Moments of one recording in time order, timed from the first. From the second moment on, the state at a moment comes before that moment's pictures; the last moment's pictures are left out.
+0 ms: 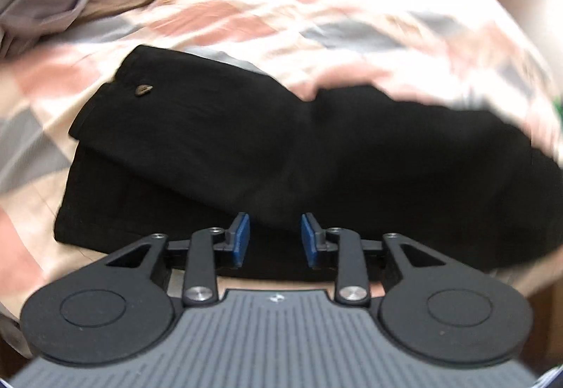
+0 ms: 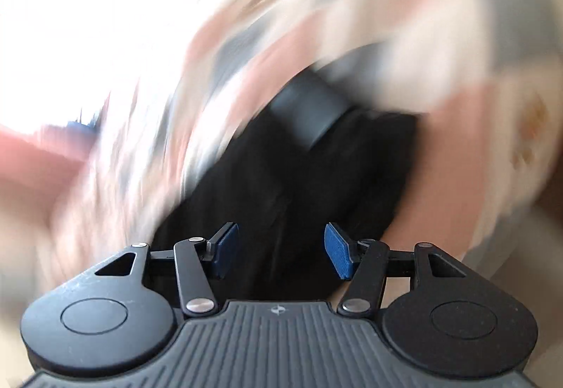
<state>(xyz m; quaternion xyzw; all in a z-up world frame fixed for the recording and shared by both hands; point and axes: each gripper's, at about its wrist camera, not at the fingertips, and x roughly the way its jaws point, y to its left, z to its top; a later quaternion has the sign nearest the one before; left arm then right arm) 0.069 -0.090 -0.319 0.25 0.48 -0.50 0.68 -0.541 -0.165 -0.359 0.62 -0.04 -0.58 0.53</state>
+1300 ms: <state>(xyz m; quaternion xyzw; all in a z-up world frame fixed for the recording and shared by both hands) 0.236 0.007 -0.412 -0.13 0.58 -0.31 0.74 -0.563 -0.175 -0.389 0.62 -0.04 -0.64 0.45</state>
